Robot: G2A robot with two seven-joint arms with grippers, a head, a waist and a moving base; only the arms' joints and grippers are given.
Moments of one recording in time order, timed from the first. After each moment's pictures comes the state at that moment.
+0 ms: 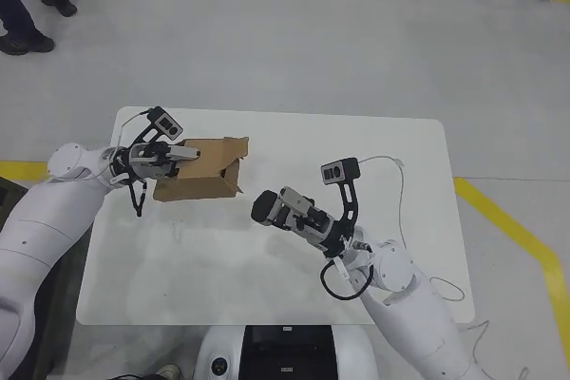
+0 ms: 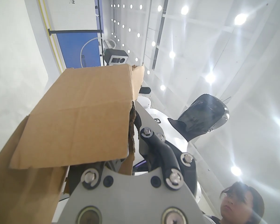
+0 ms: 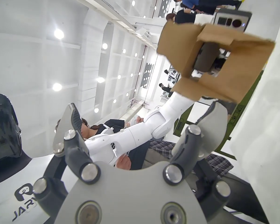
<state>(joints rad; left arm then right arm) 0.72 -0.72 -0.79 -1.07 -1.33 -0.27 -1.54 -1.32 -1.36 0.96 -1.79 0.43 -0.36 0.62</state>
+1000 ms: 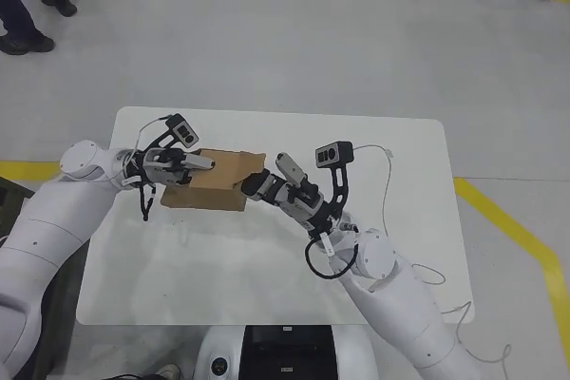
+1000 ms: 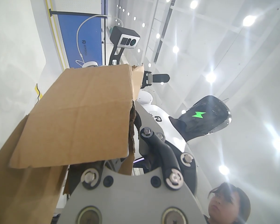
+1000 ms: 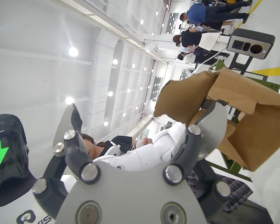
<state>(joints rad) 0.73 -0.74 -0.79 -1.13 -1.26 -0.16 -1.54 -1.21 -1.41 0.91 -1.69 0.50 -0.41 0.44</state>
